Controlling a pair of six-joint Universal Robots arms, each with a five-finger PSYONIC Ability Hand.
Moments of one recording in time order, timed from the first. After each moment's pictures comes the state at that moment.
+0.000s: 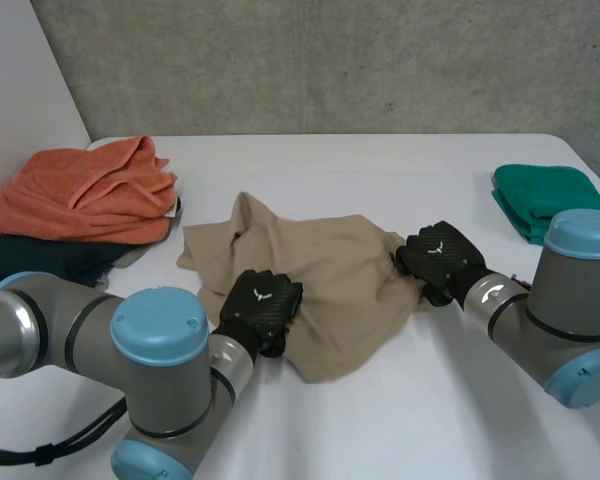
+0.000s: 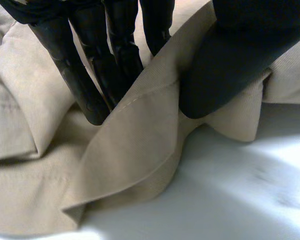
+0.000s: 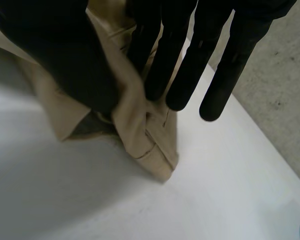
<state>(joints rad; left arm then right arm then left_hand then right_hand) 4.02 -2.18 -1.64 3.53 -1.61 3.35 1.86 -0.96 1.55 -0.27 1.21 2.48 1.13 1.18 1.17 1.19 0.99 0.97 1.13 1.11 1.11 0.92</state>
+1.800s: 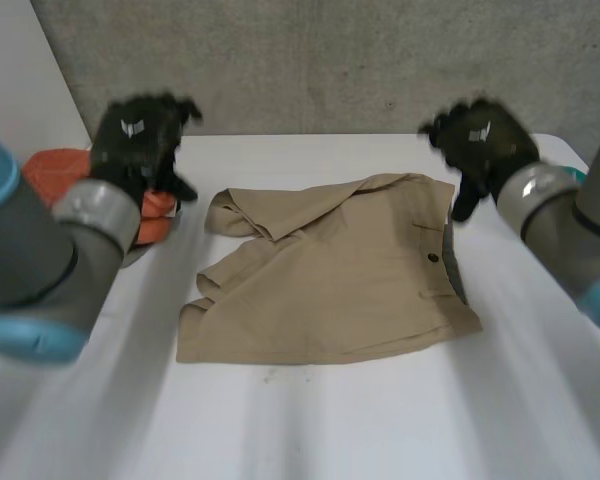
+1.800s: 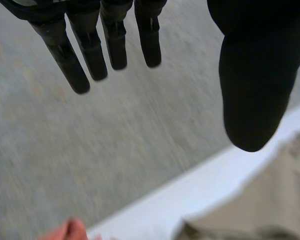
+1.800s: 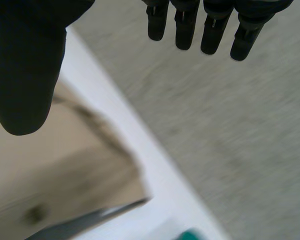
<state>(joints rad) 4.30 -1.82 -1.55 3.47 -1.56 3.28 1.92 -1.20 1.30 0.01 1.43 2.58 0.43 0.41 0.41 0.41 0.24 0.24 0.24 0.25 0.24 0.08</state>
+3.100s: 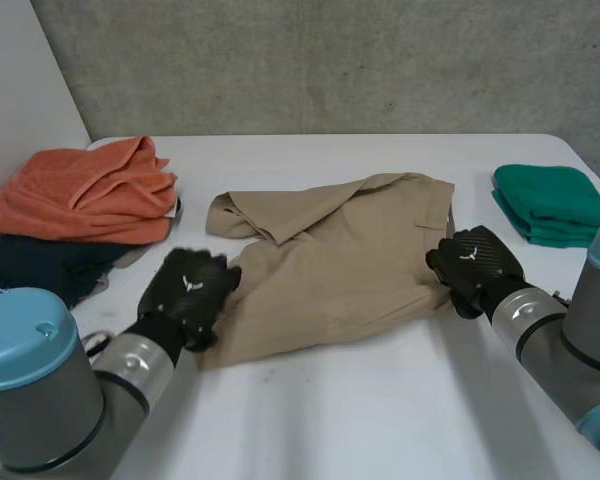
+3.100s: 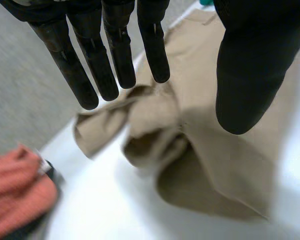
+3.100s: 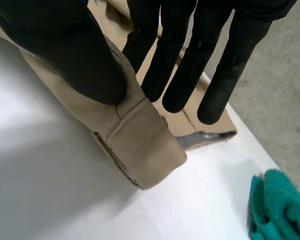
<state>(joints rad) 4.21 -1.80 -1.97 3.52 -1.51 3.59 1.86 -1.20 1.77 -0.25 1.36 2.51 0.60 0.60 0.60 0.59 0.41 1.10 1.18 1.19 1.20 1.01</state>
